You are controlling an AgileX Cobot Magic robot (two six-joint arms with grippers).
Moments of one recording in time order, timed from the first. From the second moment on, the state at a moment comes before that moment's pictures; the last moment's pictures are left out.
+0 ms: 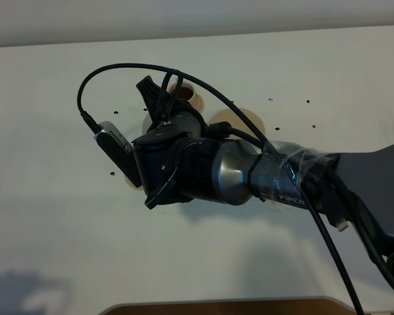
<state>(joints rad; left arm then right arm) 0.00 0.00 -0.51 0.07 1.04 -0.01 0.93 2.14 -1.54 -1.10 0.86 -0.51</state>
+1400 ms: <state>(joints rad) 0.00 0.00 -0.51 0.07 1.04 -0.01 0.94 2.14 -1.54 -1.27 0.82 -0.57</state>
